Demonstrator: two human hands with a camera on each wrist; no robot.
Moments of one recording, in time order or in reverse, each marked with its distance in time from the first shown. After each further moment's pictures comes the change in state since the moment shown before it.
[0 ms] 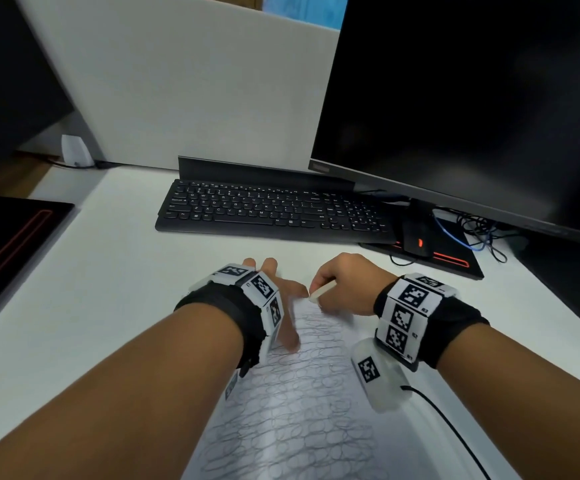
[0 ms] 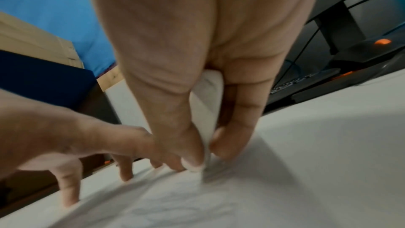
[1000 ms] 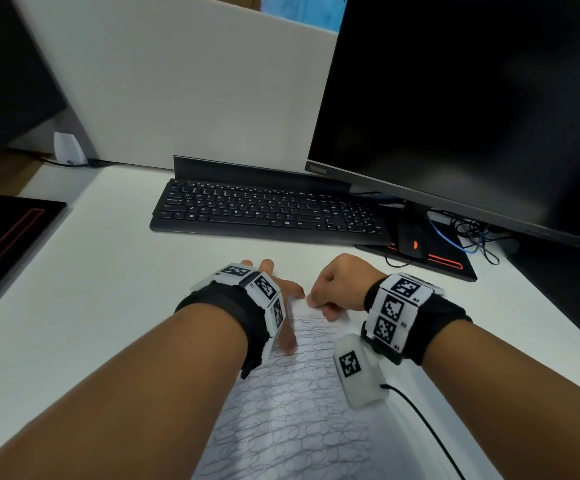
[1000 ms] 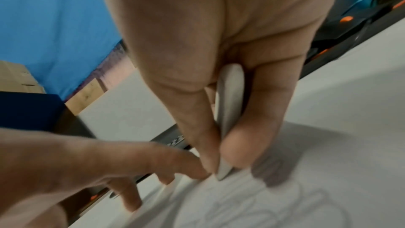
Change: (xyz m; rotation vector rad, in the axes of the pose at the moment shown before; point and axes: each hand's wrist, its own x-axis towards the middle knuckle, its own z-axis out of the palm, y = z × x) left_hand 0.012 0.001 0.004 0.016 -0.017 -0.029; right_hand 0.001 -0.002 0.004 0.265 -0.040 0.194
